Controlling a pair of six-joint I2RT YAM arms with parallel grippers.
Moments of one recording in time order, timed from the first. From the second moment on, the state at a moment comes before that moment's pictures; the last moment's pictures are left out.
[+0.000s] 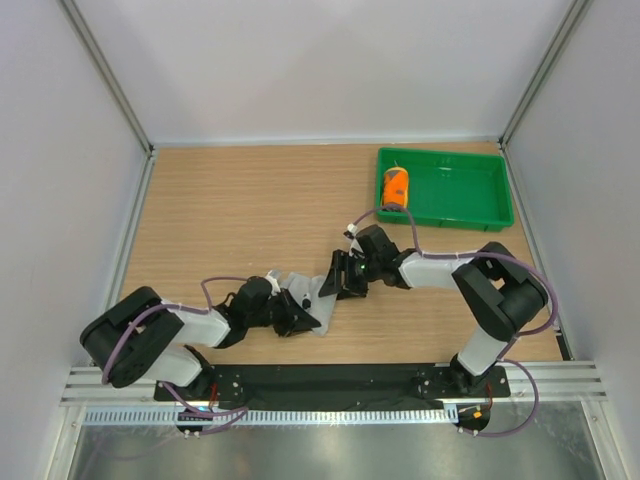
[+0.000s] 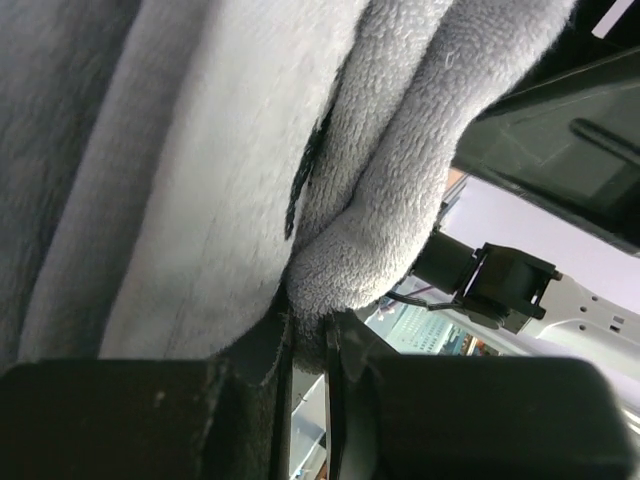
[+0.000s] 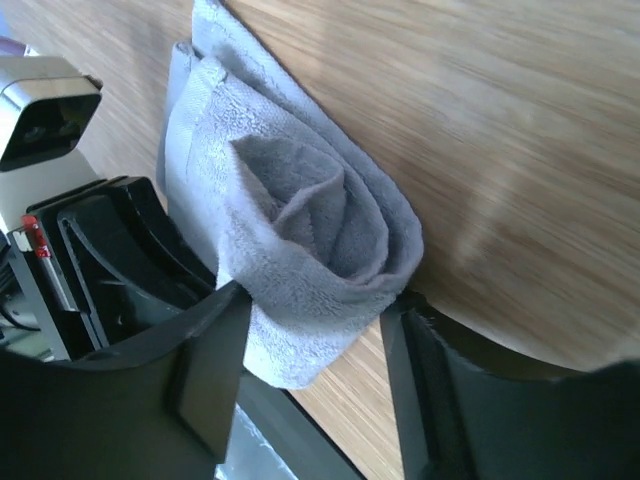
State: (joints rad) left arm -0.75 1.39 0.20 0.55 0.37 -1.37; right arm 0.66 1.67 0.75 0.05 -0.50 0.77
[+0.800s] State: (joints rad) left arm -1.04 1.23 0.56 -0.24 -0.07 -1.02; right arm 0.70 1.71 0.89 -0.19 -0.36 0.72
